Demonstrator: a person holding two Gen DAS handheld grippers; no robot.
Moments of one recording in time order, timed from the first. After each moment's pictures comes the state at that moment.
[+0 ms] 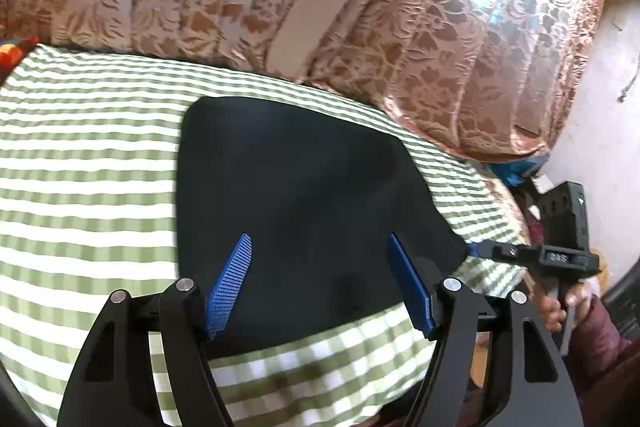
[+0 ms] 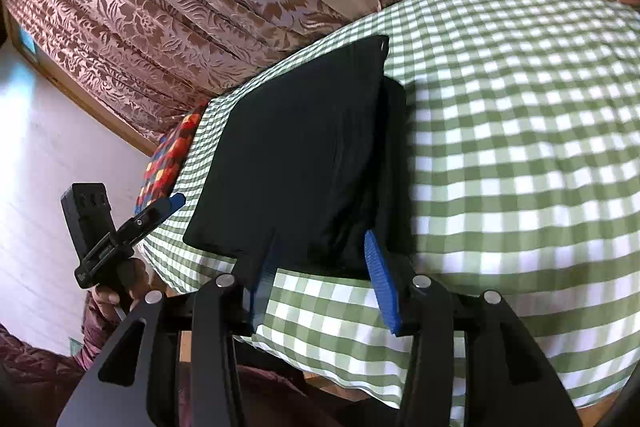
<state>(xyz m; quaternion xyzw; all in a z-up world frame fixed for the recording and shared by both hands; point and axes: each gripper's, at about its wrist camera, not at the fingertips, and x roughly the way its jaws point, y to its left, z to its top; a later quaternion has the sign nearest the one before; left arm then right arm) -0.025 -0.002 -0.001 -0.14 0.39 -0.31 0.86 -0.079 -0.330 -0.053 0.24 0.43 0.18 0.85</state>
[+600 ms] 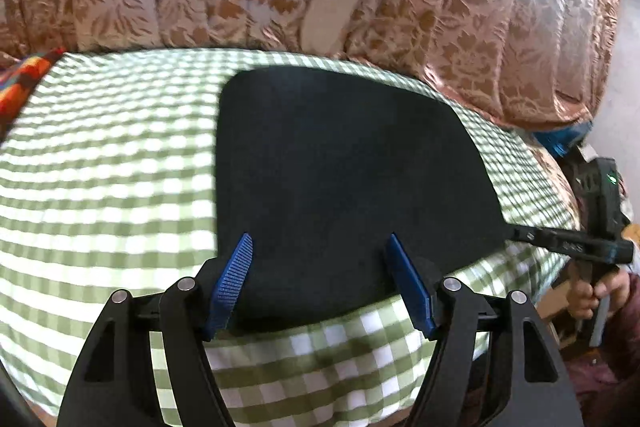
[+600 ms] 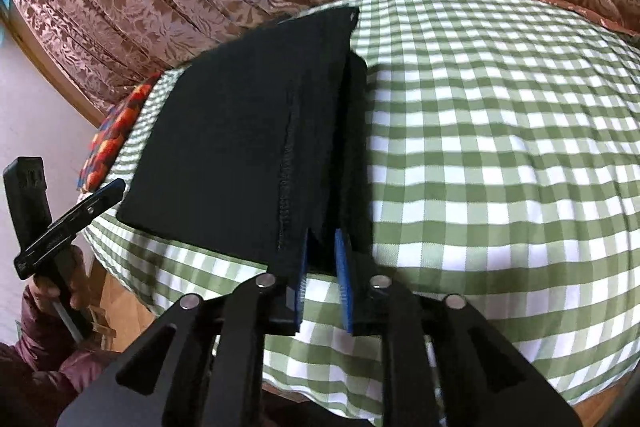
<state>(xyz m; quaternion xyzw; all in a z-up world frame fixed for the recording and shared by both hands) -0.037 -0.009 -0.014 -0.07 0.41 -0.24 0.88 -0.084 -0.328 -0.063 0.15 0.45 0.11 0.87</state>
